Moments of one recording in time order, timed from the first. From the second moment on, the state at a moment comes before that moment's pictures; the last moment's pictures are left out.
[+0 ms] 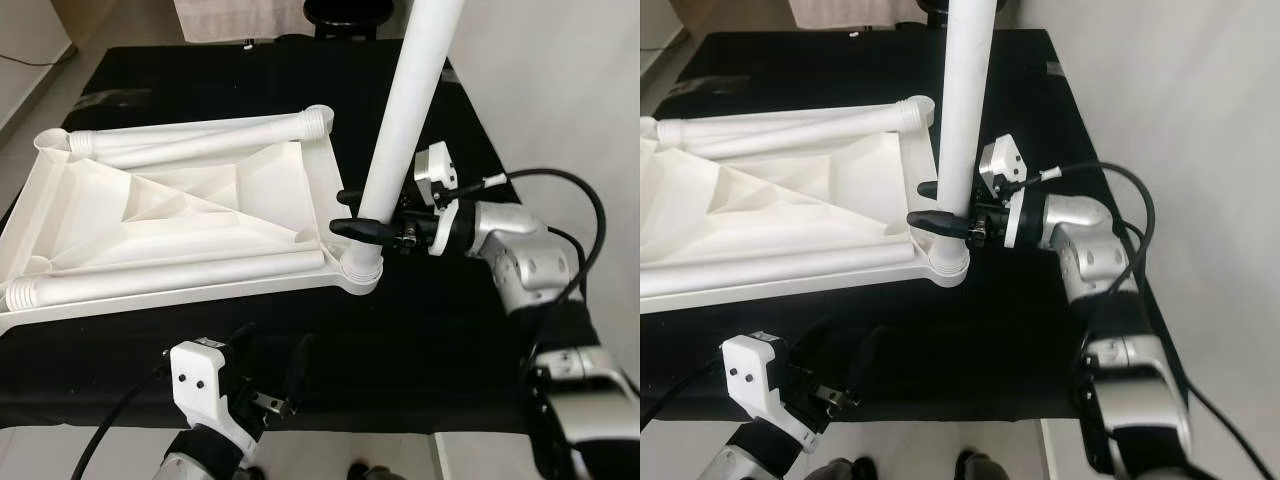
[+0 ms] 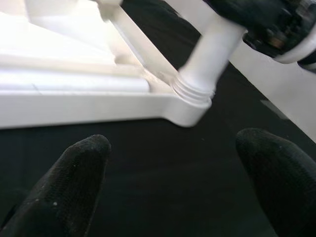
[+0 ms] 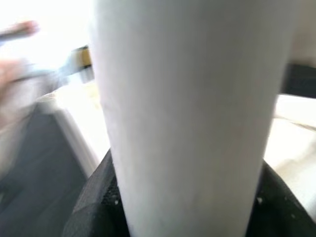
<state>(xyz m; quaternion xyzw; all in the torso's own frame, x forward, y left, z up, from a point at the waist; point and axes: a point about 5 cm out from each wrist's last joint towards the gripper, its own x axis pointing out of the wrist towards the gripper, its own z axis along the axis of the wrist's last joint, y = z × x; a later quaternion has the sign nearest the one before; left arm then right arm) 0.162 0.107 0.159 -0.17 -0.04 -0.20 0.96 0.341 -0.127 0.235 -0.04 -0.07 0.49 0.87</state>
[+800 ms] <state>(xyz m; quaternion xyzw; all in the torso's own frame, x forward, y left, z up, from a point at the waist) 0.168 0.107 0.164 -0.18 -0.05 -0.21 0.96 0.317 -0.092 0.234 0.01 -0.05 0.45 0.89</state>
